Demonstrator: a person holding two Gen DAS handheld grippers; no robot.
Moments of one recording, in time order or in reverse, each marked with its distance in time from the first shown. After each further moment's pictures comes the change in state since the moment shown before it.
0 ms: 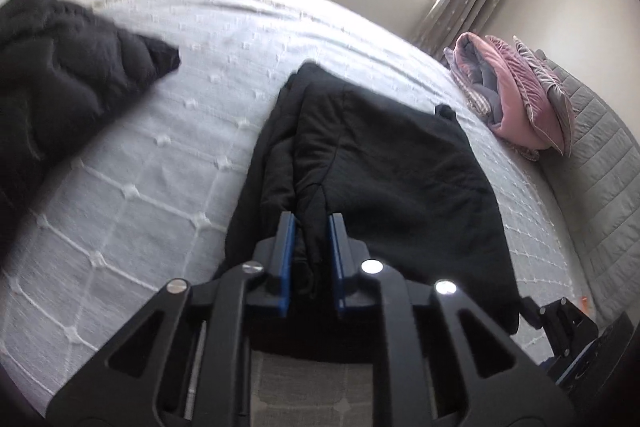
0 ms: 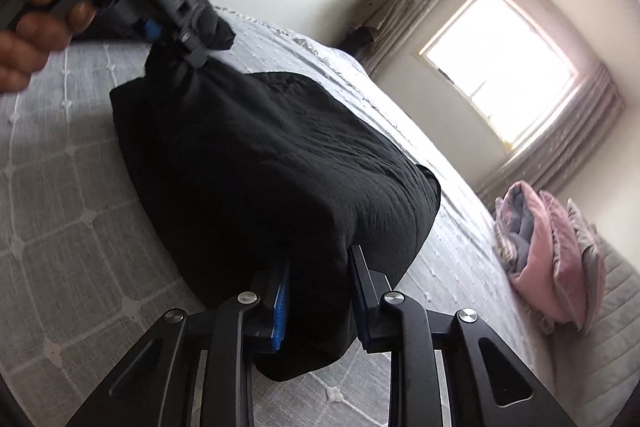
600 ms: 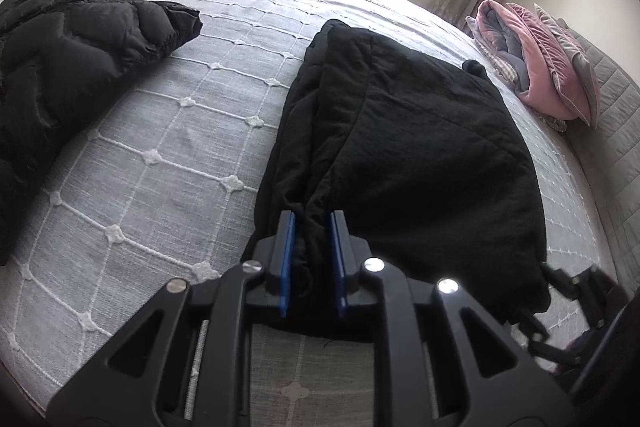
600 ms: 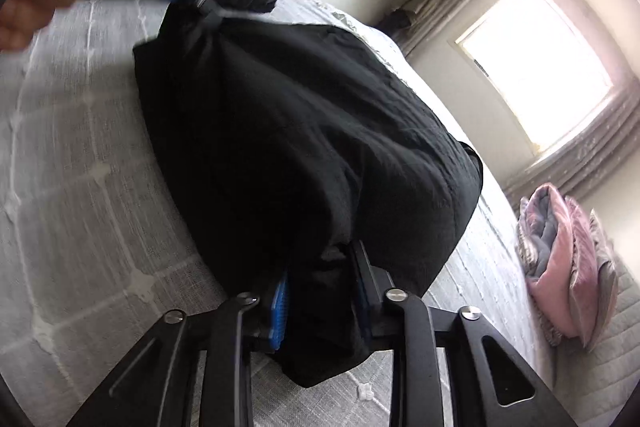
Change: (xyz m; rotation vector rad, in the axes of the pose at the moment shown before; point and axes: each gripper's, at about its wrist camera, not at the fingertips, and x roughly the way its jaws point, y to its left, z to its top) left arm 0.019 0.013 -0.025 0.031 0.116 0.096; right arm 0.026 0.008 -0.013 -0.042 0.080 0.123
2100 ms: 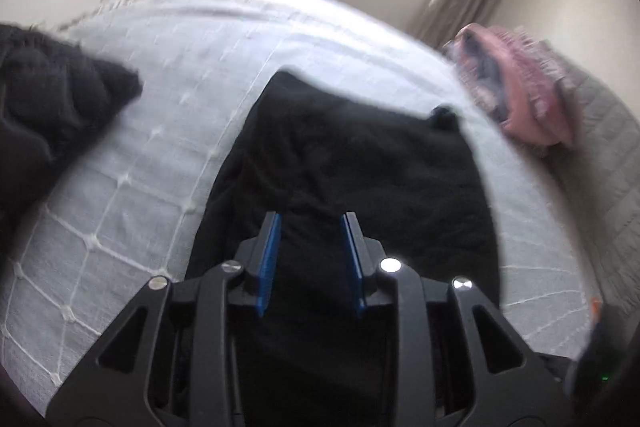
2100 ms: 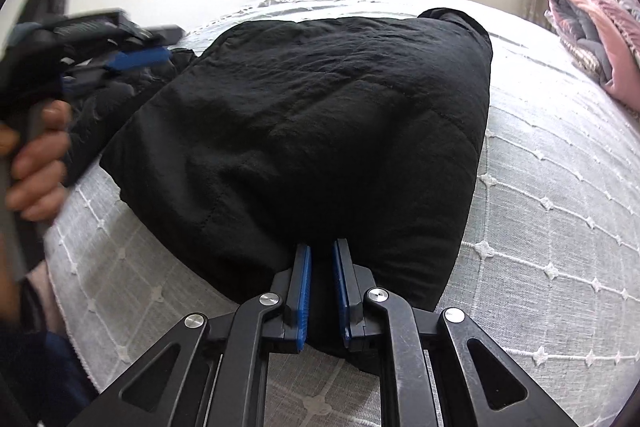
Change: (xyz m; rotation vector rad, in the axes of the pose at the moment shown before) left arm 0.037 -0.044 0.057 -0.022 -0.043 -0.032; right arm 0.030 -0.076 -0.018 0.678 0.130 0.362
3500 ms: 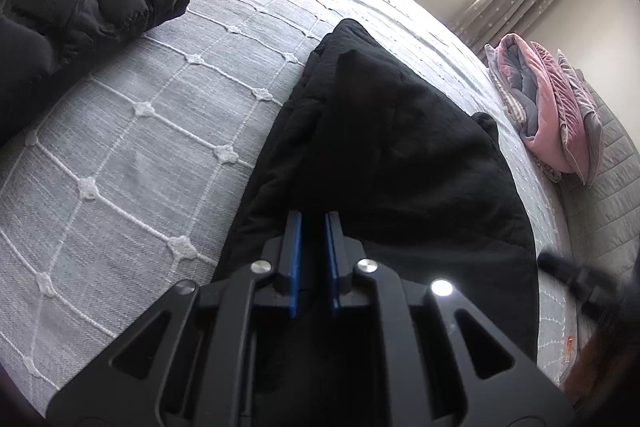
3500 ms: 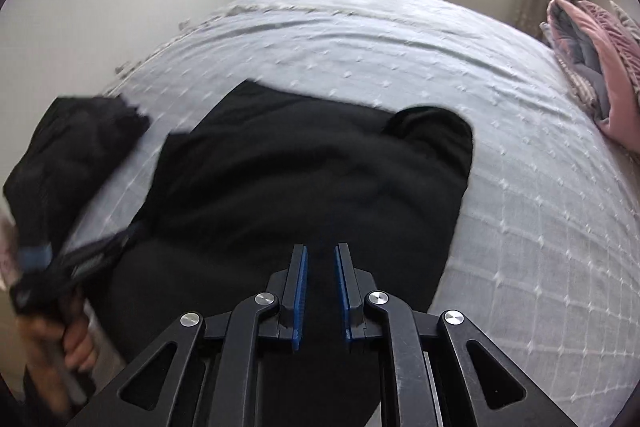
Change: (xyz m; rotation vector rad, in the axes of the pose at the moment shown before) left arm 0.020 0.044 -0.010 -0.166 0.083 -0.024; right arm 0.009 -0.010 0.148 -0.015 0.082 -0.081
